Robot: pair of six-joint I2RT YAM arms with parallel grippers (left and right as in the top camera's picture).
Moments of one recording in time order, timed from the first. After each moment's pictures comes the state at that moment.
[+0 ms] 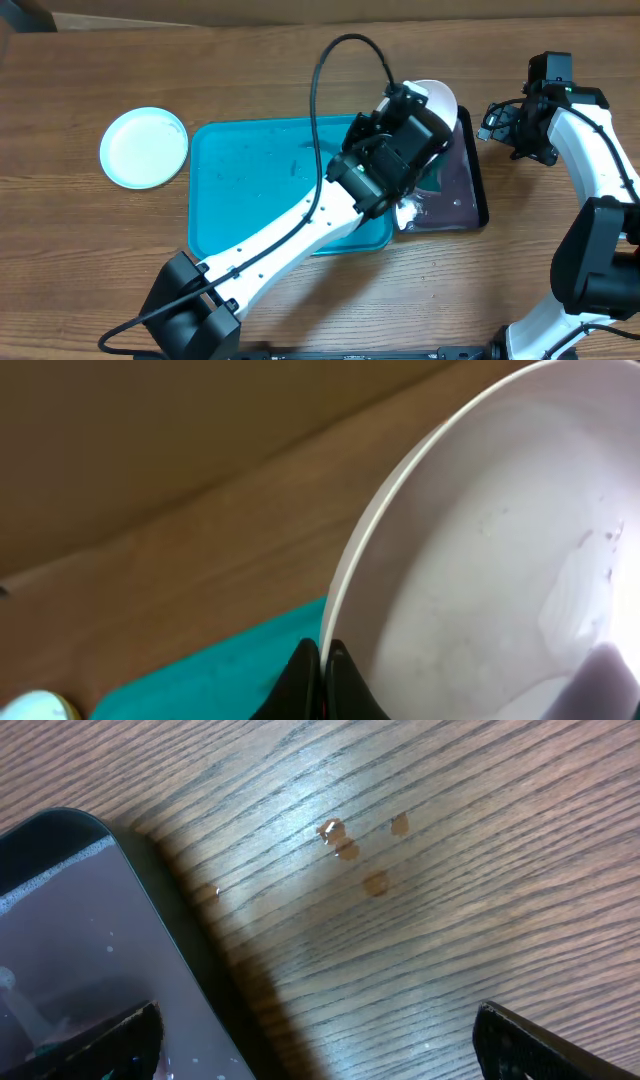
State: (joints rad) left arm -0.88 1.78 1.52 -0.49 -0.72 -0.14; right arm -0.12 1.87 1.44 -0.87 0.04 0.31
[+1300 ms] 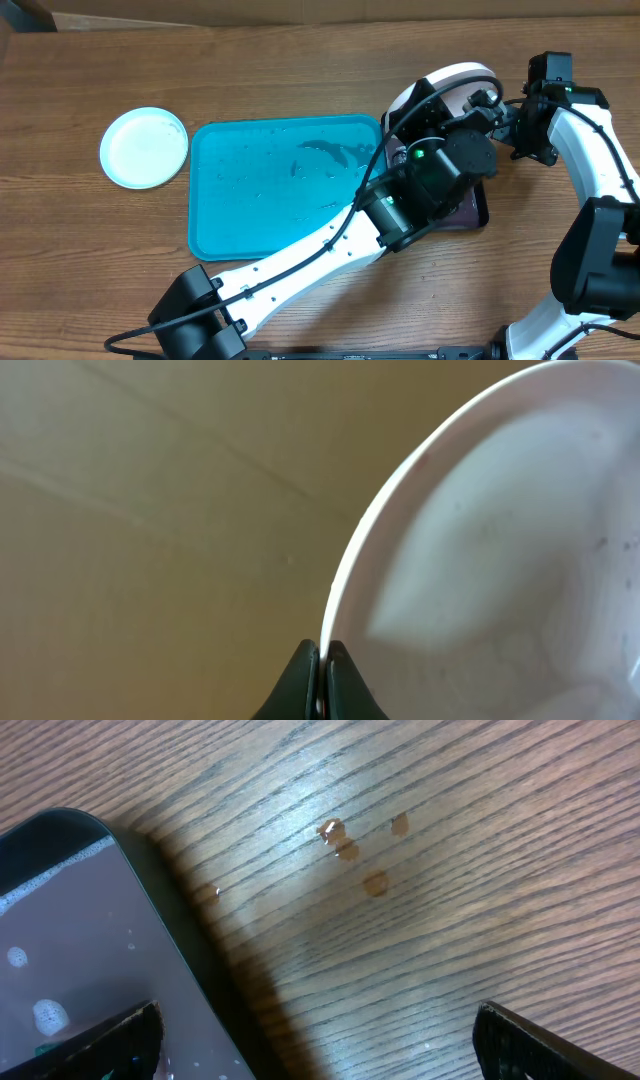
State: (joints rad) left arm -1.02 1.78 1.52 0.02 -0.96 0.72; right arm -0.12 1.87 1.44 -0.87 0.04 0.31
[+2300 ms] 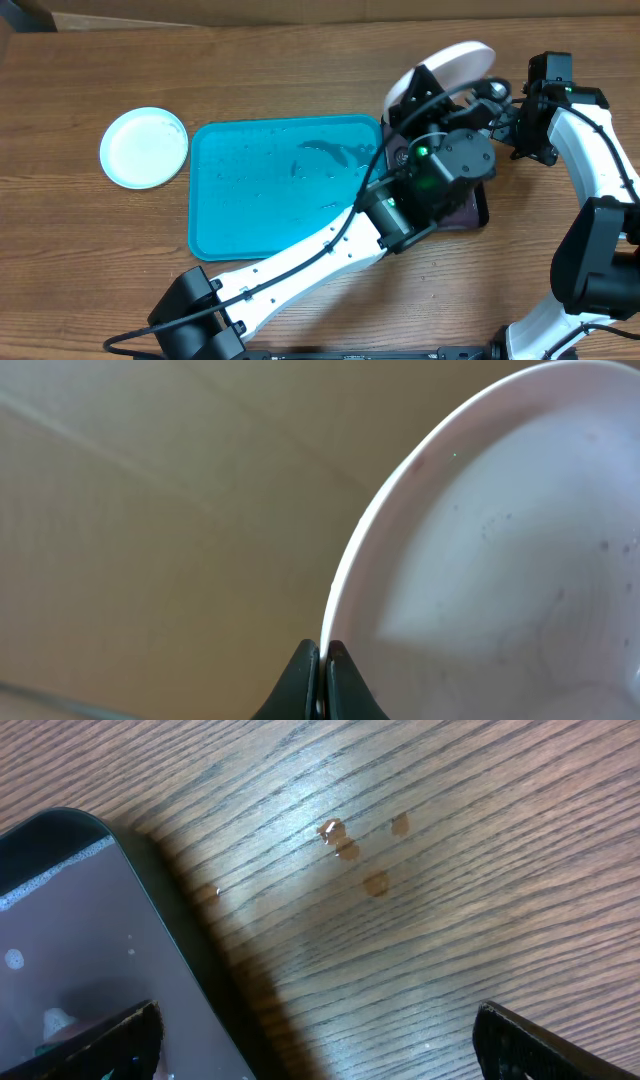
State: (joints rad) left arm -1.02 1.78 1.53 0.16 -1.08 0.83; right arm -0.12 1.87 1.44 -0.87 0.04 0.31
